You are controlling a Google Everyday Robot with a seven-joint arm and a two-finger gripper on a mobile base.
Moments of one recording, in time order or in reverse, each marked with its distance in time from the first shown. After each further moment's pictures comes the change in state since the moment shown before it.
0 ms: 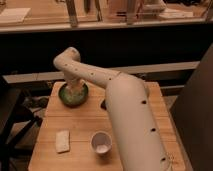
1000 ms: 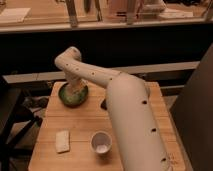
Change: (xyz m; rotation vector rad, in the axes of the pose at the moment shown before) arm 0.008 0.001 -0.001 0.007 0.013 0.002
